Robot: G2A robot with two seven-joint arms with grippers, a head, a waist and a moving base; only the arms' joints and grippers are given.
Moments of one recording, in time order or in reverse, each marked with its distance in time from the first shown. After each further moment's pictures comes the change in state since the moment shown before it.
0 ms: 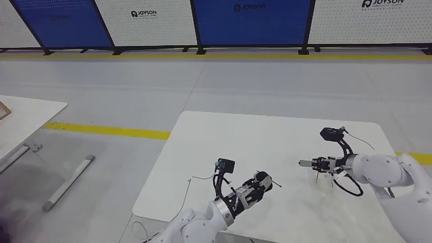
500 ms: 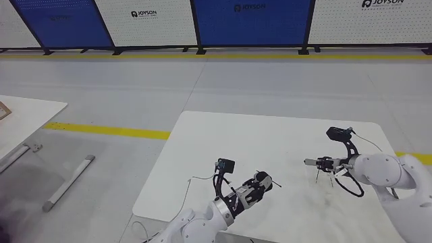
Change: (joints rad) left arm 0.000 0.000 0.000 0.000 0.000 0.000 0.000; right arm -0.026 0.009 0.011 -0.079 -0.096 0.161 0.021
